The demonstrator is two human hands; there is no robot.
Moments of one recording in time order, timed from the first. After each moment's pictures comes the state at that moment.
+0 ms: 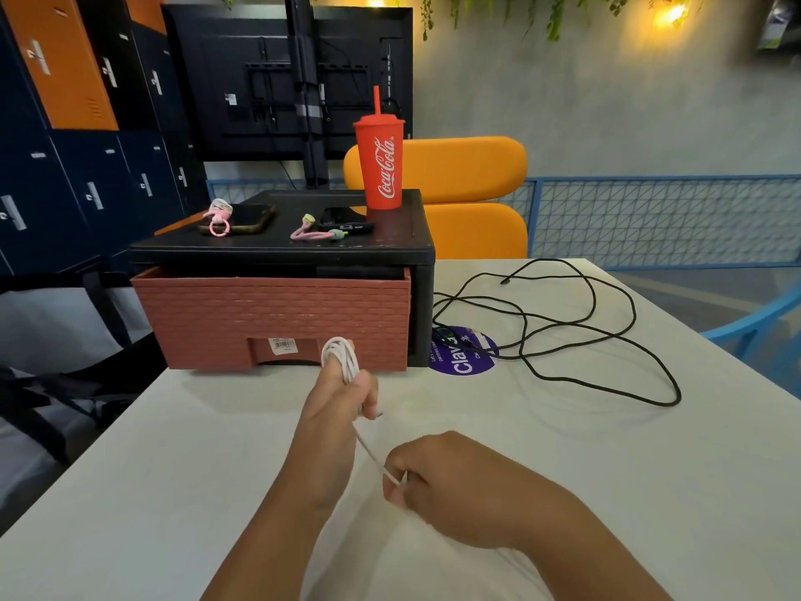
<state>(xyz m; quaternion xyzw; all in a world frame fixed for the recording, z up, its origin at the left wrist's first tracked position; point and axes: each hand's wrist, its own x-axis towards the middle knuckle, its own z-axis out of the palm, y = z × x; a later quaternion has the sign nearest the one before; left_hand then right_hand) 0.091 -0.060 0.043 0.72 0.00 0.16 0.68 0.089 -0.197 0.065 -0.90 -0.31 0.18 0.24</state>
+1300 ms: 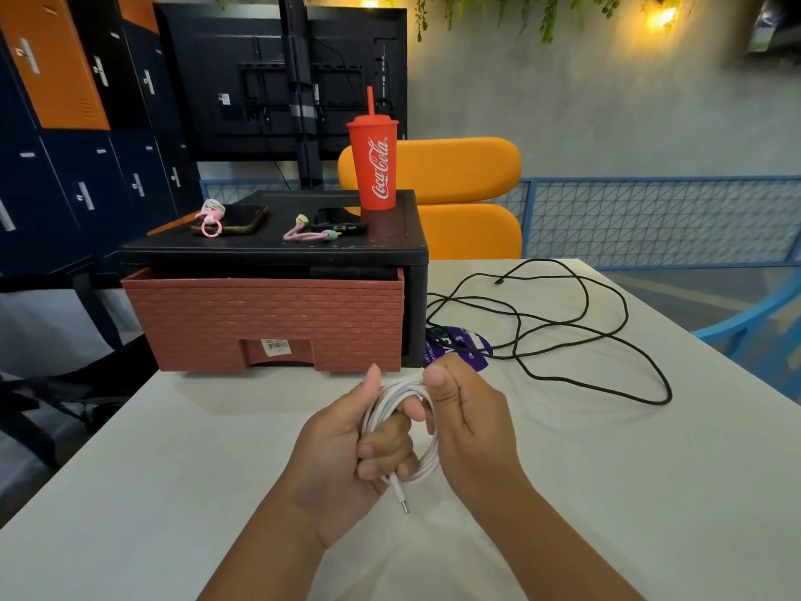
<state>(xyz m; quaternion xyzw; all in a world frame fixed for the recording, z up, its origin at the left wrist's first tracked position) 0.079 -0.072 0.054 0.47 -0.07 -0.12 0.87 0.109 -0.192 0.037 -0.75 -0.23 -0.20 0.59</state>
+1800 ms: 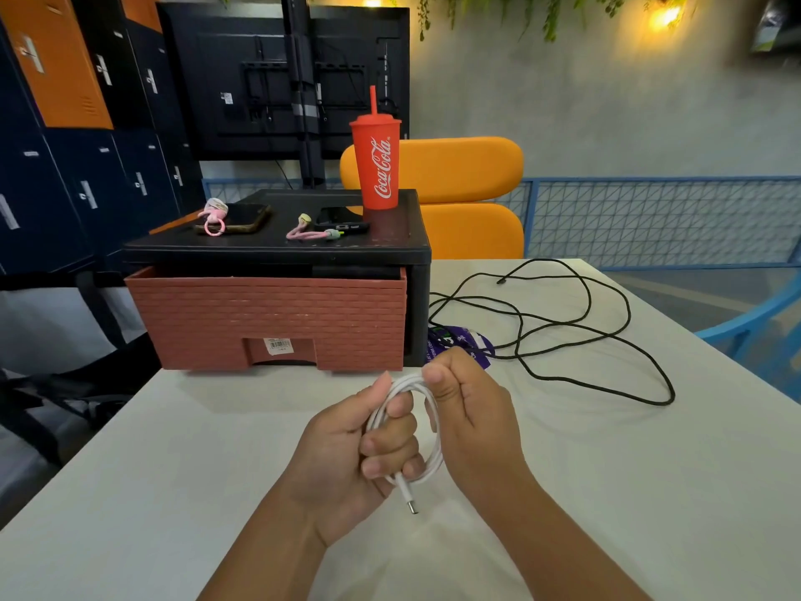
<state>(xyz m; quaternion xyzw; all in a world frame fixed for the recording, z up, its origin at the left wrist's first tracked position) 0.082 -0.067 0.050 0.43 -0.07 -0.17 0.88 0.109 -0.193 0.041 -0.76 -0.23 -0.21 0.58</state>
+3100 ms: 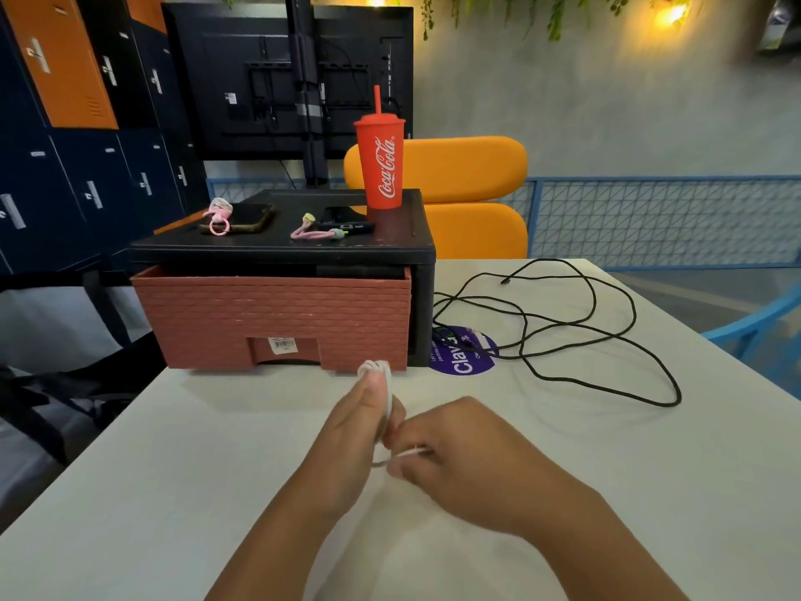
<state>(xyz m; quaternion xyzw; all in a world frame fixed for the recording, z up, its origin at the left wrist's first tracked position) 0.087 -0.064 0.034 0.77 -0.06 0.07 0.63 0.091 -0.203 0.072 -0.90 -0.36 0.01 0.25</state>
